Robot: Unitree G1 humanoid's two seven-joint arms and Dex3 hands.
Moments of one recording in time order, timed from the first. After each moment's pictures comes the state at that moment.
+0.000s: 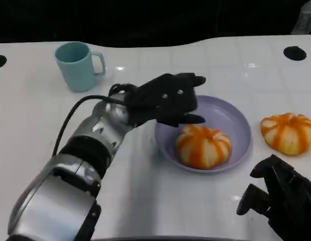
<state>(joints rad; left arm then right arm) -0.99 -0.03 -0.29 1.18 0.35 -0.29 -0.28 0.25 0.00 -0.08 -0.37 0.54 0.46 0.19</state>
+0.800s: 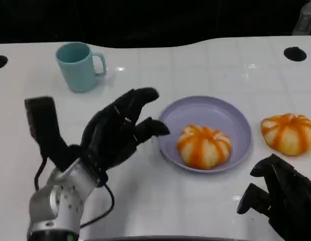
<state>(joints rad) -0.37 -0.12 0.18 0.25 -0.54 0.47 -0.41 0.24 0.01 -0.08 -0.37 0.54 0.47 0.18</state>
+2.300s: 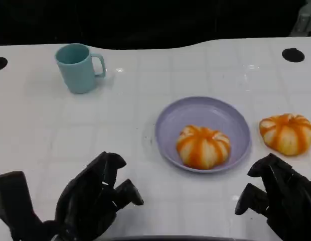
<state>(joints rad) 0.13 -0.13 0.13 -0.22 -0.63 0.57 -0.21 0.25 0.00 -0.07 -0.41 0.53 0.48 0.17</state>
